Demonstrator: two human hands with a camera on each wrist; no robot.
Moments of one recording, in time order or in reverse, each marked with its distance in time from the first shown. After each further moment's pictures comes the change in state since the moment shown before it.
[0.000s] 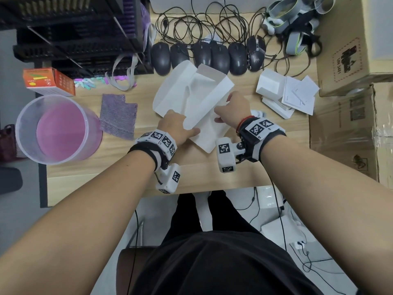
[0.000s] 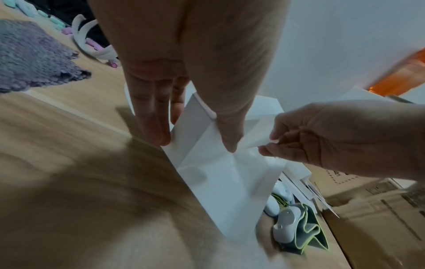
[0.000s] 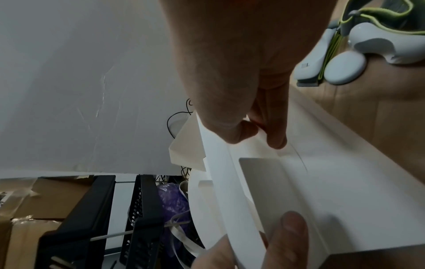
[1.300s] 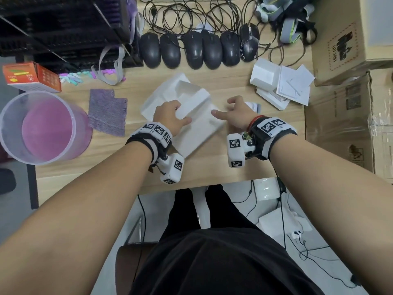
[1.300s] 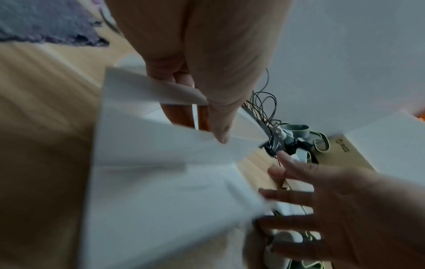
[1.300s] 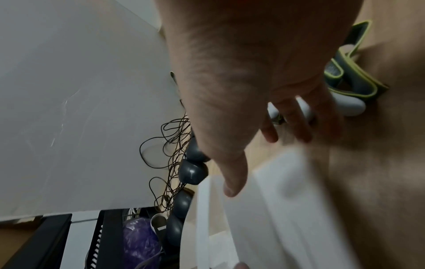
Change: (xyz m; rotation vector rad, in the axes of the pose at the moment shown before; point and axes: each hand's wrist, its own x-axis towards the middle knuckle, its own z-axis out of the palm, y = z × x) left_hand 0.023 -0.003 0.018 -0.223 0.129 -0.014; right_hand 0.013 0.052 -0.028 -0.180 -0.192 0.108
